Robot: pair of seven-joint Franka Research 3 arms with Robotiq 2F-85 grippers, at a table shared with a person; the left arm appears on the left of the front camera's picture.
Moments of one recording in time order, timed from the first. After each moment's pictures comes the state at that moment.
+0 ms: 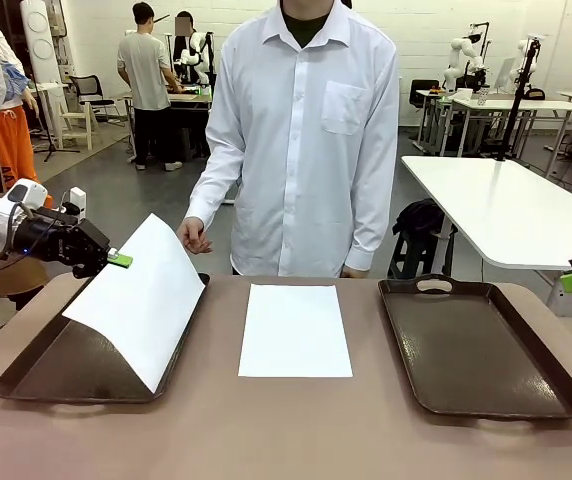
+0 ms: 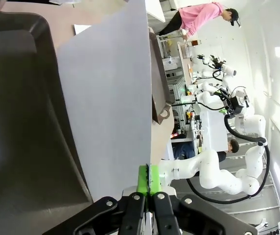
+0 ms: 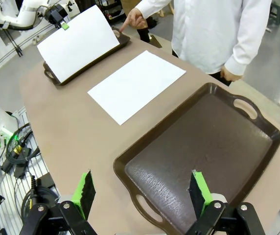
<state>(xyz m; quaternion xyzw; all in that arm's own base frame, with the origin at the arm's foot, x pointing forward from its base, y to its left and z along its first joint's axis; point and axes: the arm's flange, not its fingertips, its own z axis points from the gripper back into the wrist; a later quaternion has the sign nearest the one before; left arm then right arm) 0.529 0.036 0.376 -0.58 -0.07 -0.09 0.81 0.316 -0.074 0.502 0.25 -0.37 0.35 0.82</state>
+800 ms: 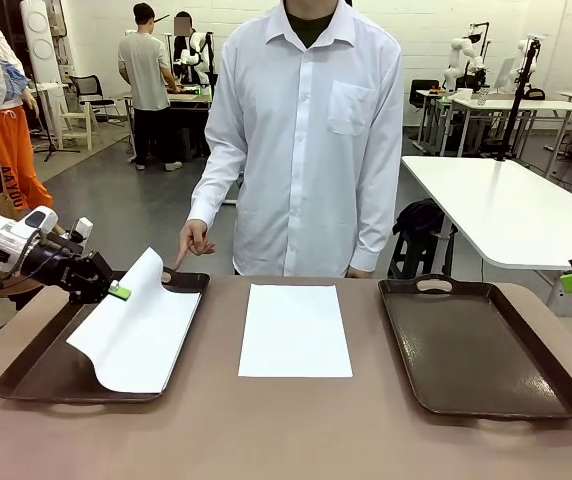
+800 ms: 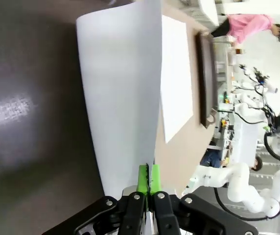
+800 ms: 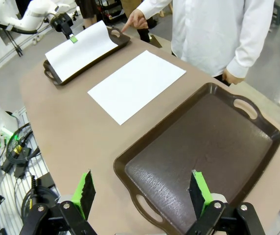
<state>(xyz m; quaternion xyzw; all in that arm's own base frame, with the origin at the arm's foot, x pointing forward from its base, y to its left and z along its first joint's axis) 0.541 0.047 0.322 -0.48 -0.03 -0.03 0.88 0.316 -0.073 0.502 0.25 -0.37 0.35 0.82</state>
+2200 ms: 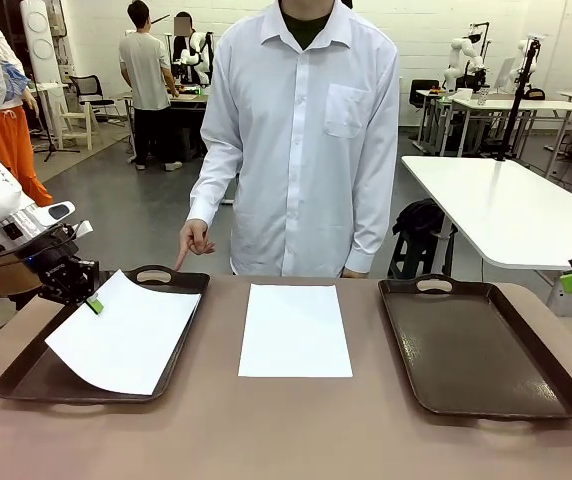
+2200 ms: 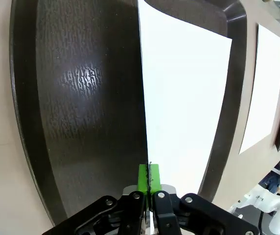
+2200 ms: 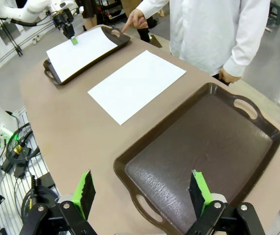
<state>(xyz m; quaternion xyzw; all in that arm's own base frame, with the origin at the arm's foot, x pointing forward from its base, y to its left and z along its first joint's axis) 0.555 0.048 0.347 -0.25 0.01 0.02 0.97 0.316 -0.073 0.502 0.25 -0.37 0.35 0.82</state>
